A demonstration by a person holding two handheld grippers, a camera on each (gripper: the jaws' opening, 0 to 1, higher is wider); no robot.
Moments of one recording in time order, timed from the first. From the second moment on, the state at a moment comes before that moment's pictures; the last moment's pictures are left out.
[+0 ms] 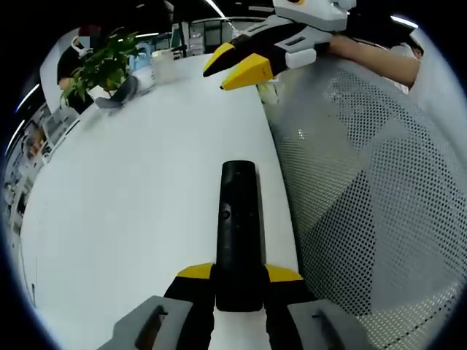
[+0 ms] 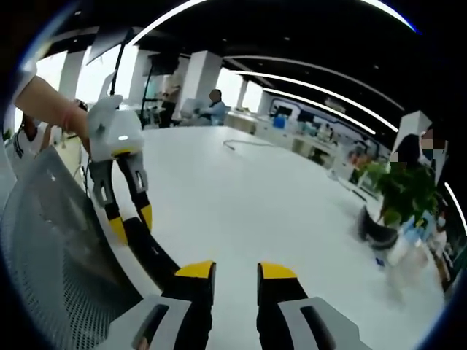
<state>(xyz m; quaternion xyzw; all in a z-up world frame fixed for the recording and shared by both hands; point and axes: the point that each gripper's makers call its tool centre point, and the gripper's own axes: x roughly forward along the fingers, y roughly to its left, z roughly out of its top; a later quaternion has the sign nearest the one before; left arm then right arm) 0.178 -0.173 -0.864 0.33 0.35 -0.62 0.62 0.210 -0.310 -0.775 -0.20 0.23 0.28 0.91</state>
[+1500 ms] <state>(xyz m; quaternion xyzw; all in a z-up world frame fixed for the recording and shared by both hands) 0.161 -0.172 -0.862 0.25 0.28 -0.63 0.68 0.163 -0.261 -0.840 -0.20 0.43 0.45 0.76</state>
